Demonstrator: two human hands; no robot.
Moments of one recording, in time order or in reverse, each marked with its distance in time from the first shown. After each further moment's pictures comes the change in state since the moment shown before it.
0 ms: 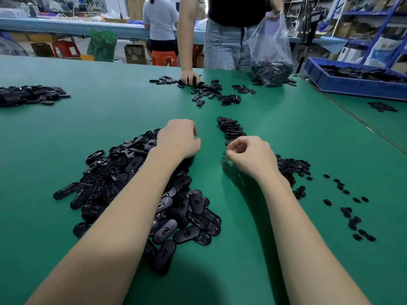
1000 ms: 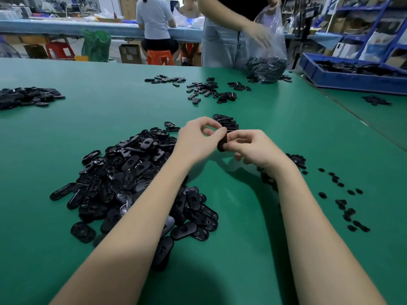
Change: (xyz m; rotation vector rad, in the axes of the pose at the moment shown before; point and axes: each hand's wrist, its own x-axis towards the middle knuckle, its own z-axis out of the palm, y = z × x) left_hand -0.031 0.041 0.006 -0.798 0.001 -0.032; right_hand -0.008 -0.003 -0.029 0.467 -0.271 -0.016
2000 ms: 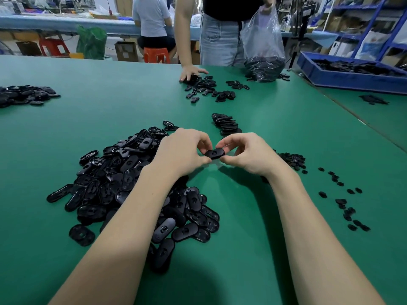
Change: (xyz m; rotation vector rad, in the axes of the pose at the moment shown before) left_hand -0.007 -0.019 -0.029 0.636 -0.187 0.199; right_hand 0.010 0.019 0.003 -0.268 -0.037 -0.195
